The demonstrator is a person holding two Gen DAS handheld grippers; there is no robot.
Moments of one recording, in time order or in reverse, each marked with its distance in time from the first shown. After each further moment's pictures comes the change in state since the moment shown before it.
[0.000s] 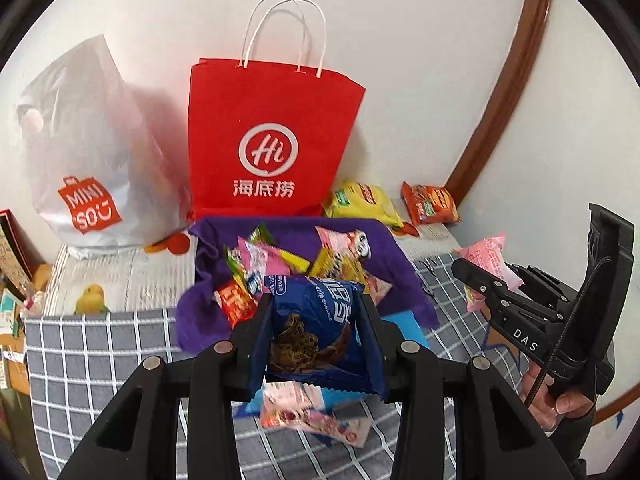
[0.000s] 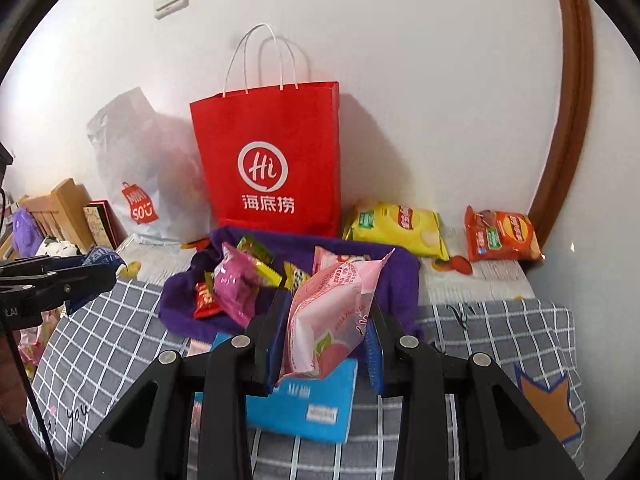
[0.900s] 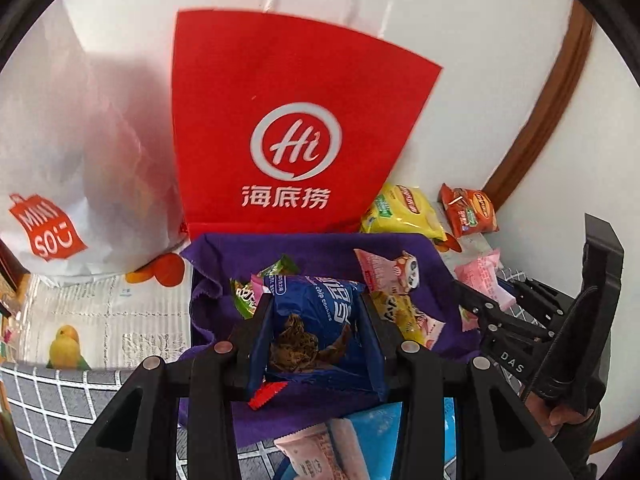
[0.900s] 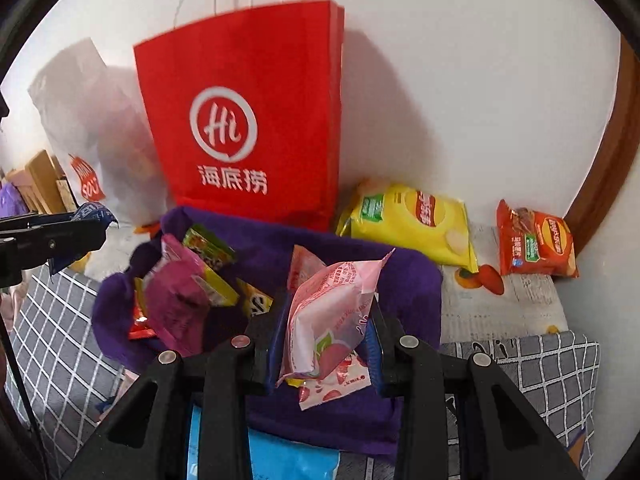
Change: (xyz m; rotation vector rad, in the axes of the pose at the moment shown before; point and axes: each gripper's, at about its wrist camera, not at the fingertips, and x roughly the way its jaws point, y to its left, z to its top) left arm 0.105 0.041 0.041 -0.034 0.069 0.022; right arm 0.129 -0.012 0.023 -0.057 0.128 -0.012
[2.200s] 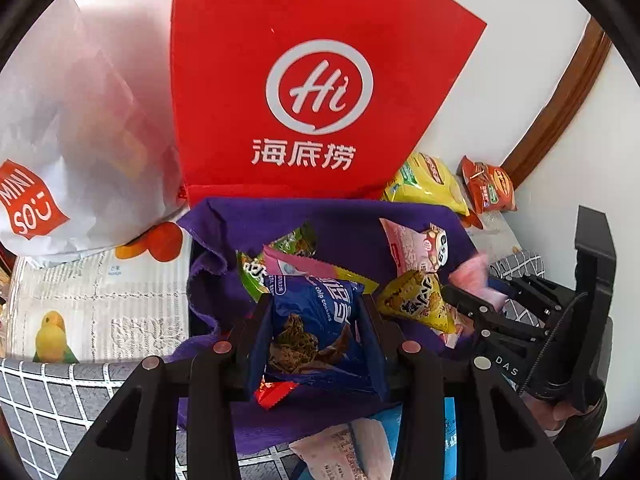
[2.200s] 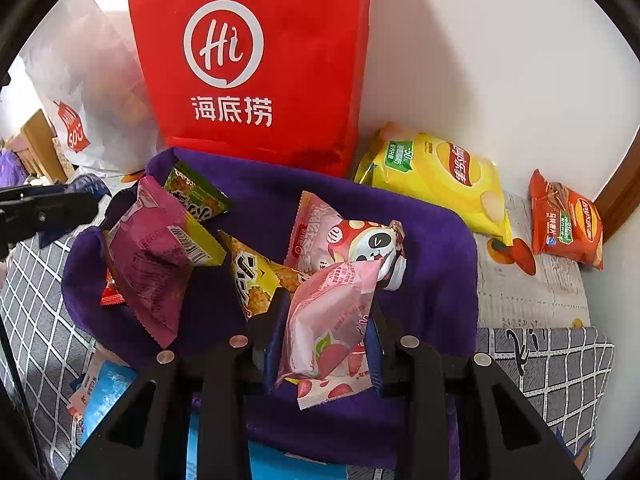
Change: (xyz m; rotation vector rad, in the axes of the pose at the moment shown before) left arm 0.041 0.014 -0.008 -0.006 0.101 0.008; right arm 0.054 0.009 -0.014 -0.063 0.150 0.021
